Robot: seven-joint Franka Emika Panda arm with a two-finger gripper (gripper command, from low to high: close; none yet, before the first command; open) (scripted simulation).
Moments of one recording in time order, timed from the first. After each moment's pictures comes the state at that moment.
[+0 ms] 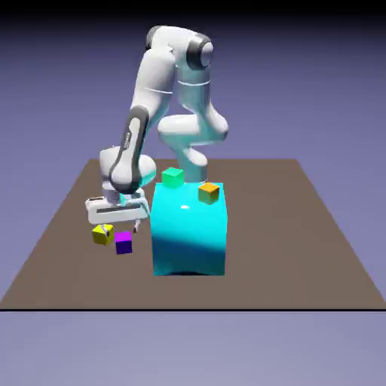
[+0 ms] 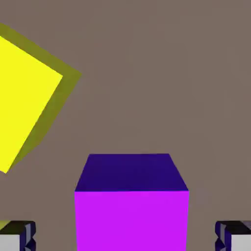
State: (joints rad) arm 0.07 0.26 -0.65 -2.73 1.44 2.82 1.73
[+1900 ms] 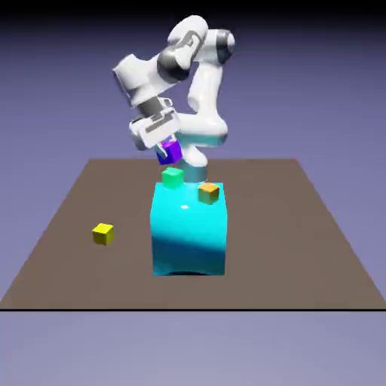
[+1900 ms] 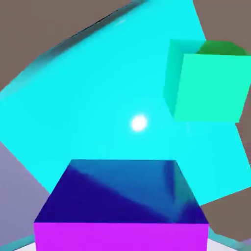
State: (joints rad) arm -0.42 -0.97 -0.10 -2.80 0.37 1.78 2.28
